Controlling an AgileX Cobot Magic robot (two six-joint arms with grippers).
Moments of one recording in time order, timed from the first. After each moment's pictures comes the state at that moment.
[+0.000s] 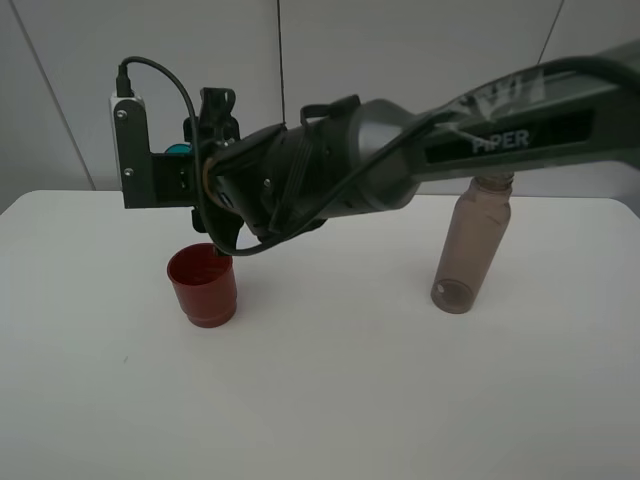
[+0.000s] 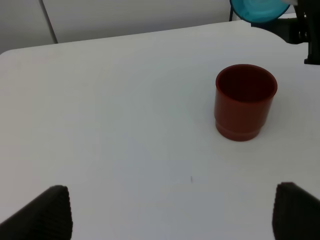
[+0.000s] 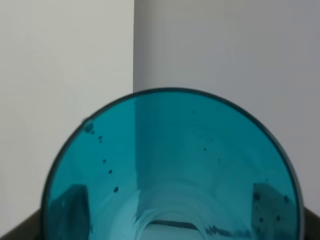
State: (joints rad) left arm -0.04 -0.01 -0.51 -0.16 1.08 0.15; right arm 1.02 2.09 -1.51 -1.73 0.45 0.55
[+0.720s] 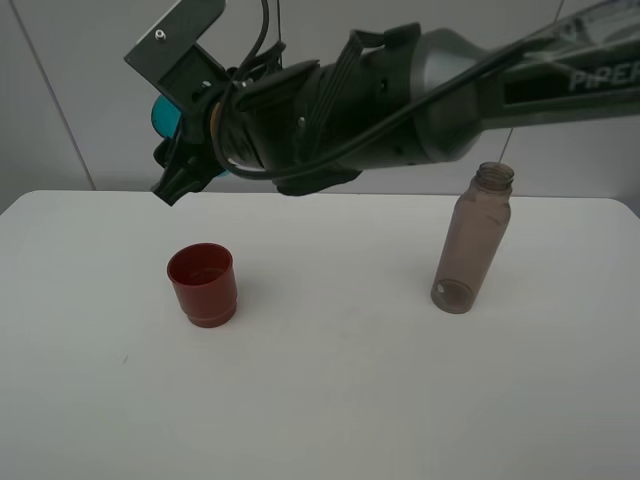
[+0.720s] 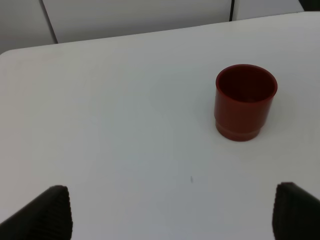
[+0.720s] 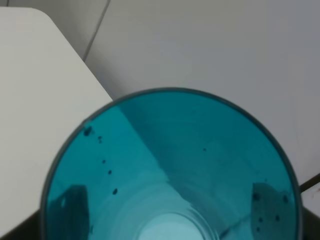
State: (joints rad) left arm -0.04 -0.01 -0.51 -0.16 1.08 0.15; right arm 1.00 1.97 -1.48 -1.73 0.39 1.24
